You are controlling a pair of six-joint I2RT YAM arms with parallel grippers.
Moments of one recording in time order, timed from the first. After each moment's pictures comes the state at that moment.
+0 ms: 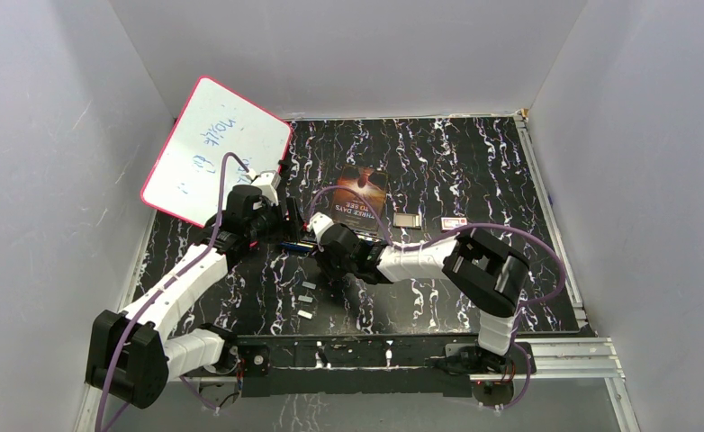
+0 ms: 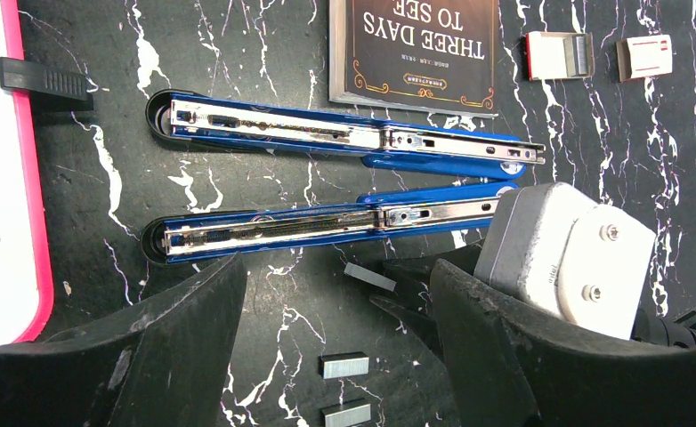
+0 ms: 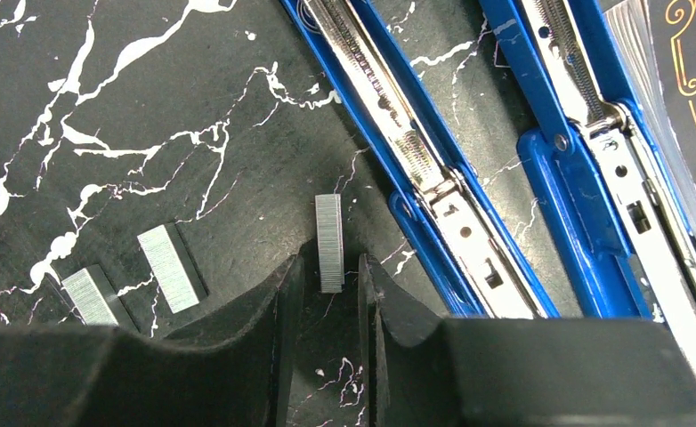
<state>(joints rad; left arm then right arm) -0.37 1.12 0.72 -0.27 0.18 -0.37 1.10 1.83 0.99 0.08 0.09 0.21</state>
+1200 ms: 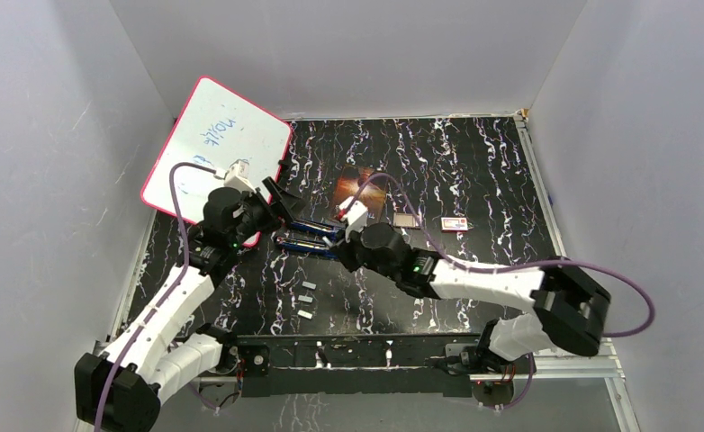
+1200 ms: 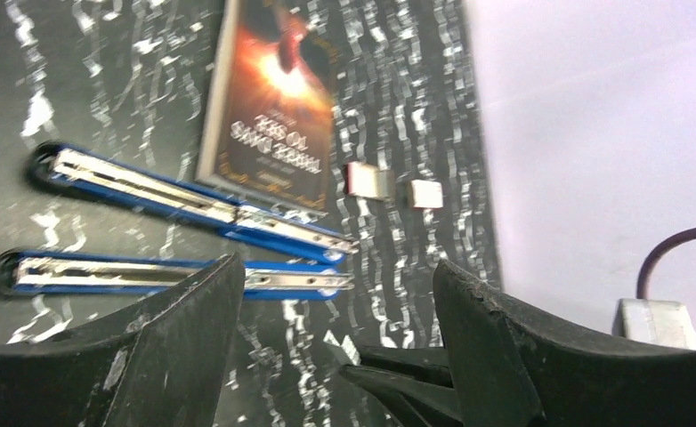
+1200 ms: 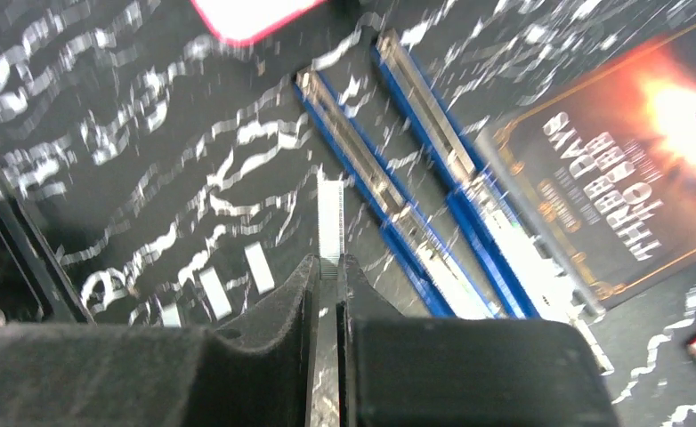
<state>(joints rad) -0.35 0.94 0.70 -0.16 0.17 -0.78 1.11 1.43 0.77 0.22 0.12 0.21</state>
